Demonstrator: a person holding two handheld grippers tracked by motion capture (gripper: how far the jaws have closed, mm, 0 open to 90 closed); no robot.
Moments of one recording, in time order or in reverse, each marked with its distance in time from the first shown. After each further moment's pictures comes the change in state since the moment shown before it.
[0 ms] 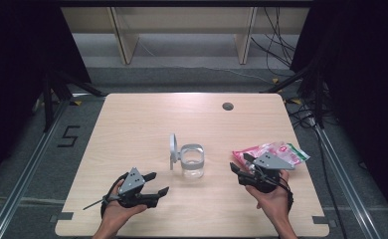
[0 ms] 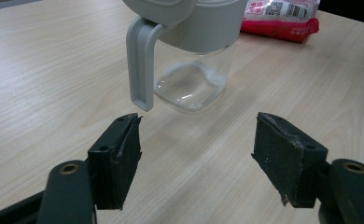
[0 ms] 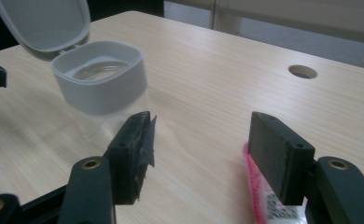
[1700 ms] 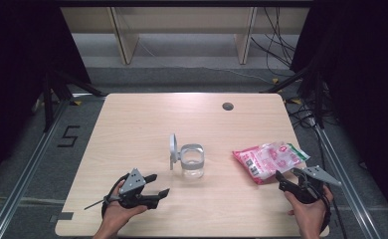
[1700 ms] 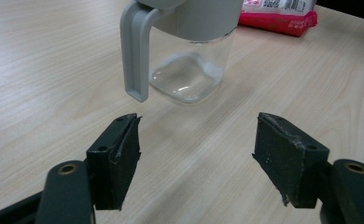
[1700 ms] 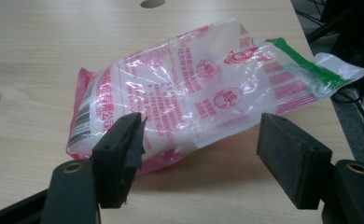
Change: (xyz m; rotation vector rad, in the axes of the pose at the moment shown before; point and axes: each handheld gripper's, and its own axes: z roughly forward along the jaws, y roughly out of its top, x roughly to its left) left arm 0.002 -0.004 0.004 0.016 -0.019 -0.015; right arm -0.067 -0.061 -0.059 0.077 -0.368 0.357
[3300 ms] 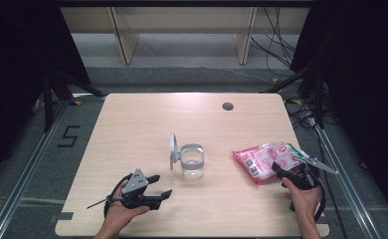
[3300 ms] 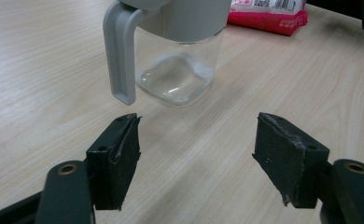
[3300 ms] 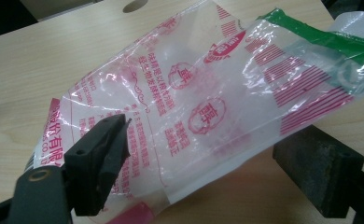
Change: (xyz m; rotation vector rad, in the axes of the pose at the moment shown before) left arm -0.005 0.001 0.005 0.008 -0.026 0.006; right arm -0.027 0.003 0.049 0.009 0.062 0.172
